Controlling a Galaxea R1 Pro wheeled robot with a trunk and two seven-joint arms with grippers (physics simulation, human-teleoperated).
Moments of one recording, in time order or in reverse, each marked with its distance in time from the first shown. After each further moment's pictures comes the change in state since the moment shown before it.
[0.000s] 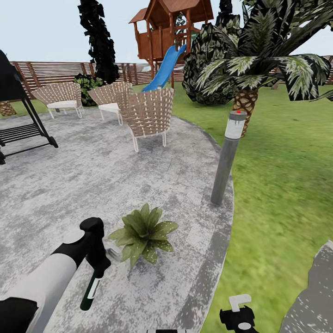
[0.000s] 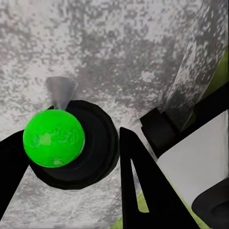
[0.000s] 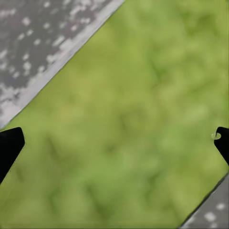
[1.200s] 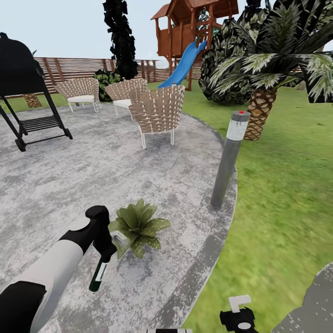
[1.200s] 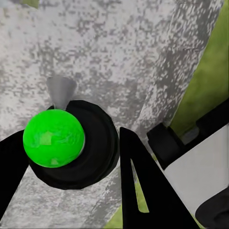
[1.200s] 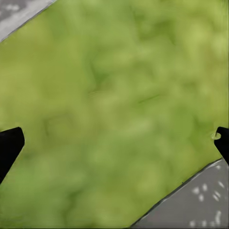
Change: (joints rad) left arm -0.090 -0.035 -0.007 0.014 -0.009 0.001 0.000; right arm 0.000 0.001 0.000 0.000 0.000 0.022 0.000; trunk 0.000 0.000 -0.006
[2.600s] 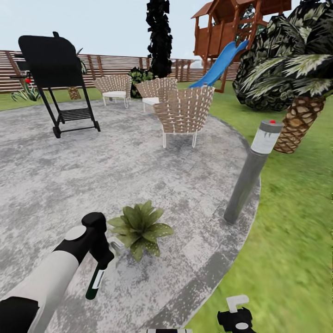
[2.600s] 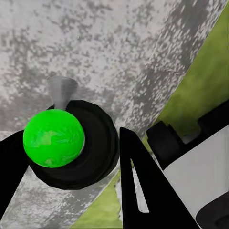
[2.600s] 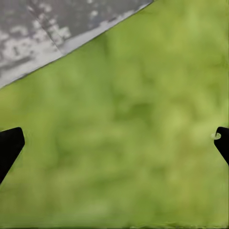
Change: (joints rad) left arm 0.080 0.022 0.007 -0.081 -0.001 0.019 0.000; right arm 0.000 0.014 0.001 0.000 0.001 0.002 0.000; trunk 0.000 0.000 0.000
